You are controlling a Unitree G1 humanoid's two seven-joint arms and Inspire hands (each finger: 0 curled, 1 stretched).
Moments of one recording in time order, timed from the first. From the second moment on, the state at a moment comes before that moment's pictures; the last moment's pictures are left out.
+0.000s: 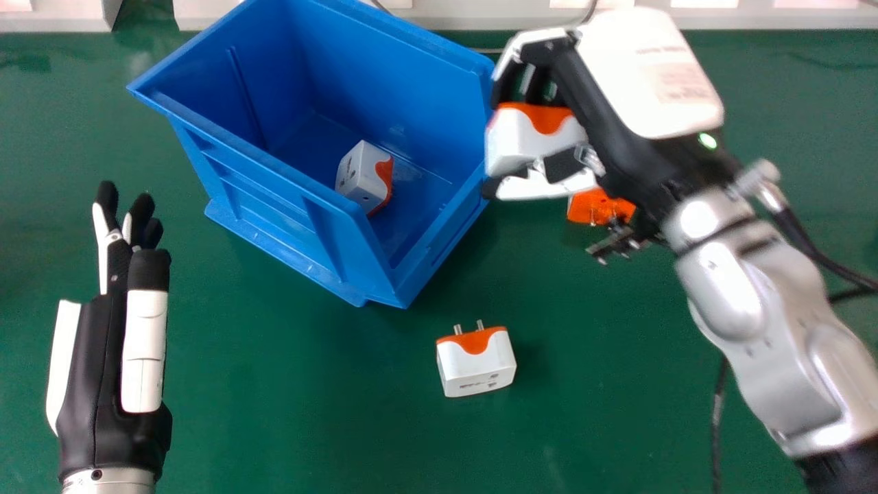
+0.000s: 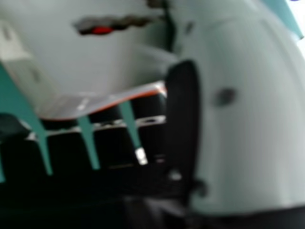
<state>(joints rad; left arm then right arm) 0.41 0.09 0.21 -0.22 -0.11 -0.31 -0.10 -0.52 -0.34 0.30 0.14 -0.78 -0.13 -0.07</state>
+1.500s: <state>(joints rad) 0.48 0.06 0.21 -0.28 -0.10 -0.31 -0.09 -1.09 0.01 0.55 1.08 -0.79 -0.11 -0.19</state>
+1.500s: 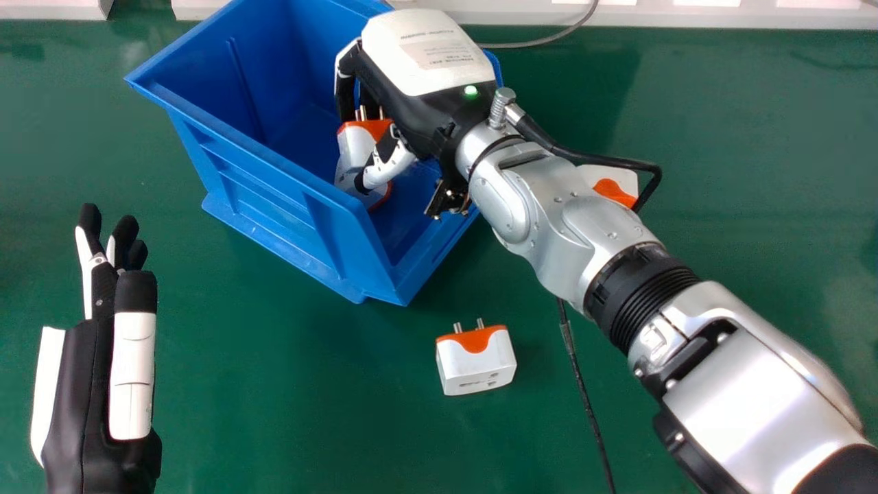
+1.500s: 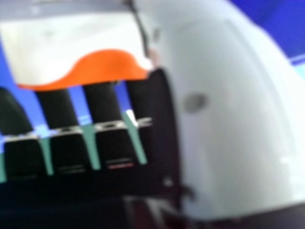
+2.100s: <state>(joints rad) 0.44 0.06 0.21 -0.24 -0.09 -0.32 -0.09 -1.02 -0.05 0.54 0.90 -0.78 -0.07 -0.19</state>
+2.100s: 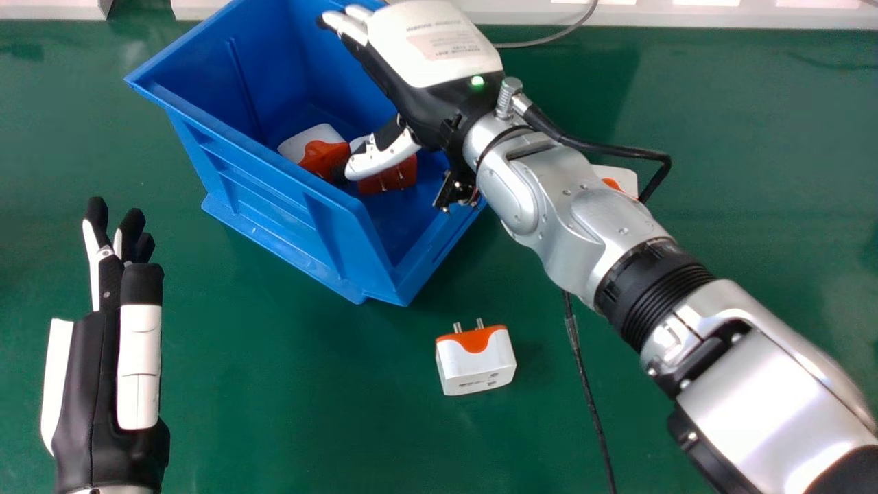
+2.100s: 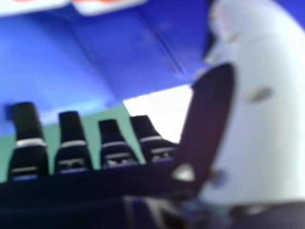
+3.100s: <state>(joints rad) 0.42 0.07 0.21 -0.21 -0.08 -0.34 -0.10 0.08 -0.44 0.28 -0.18 -0.71 -0.32 -0.20</state>
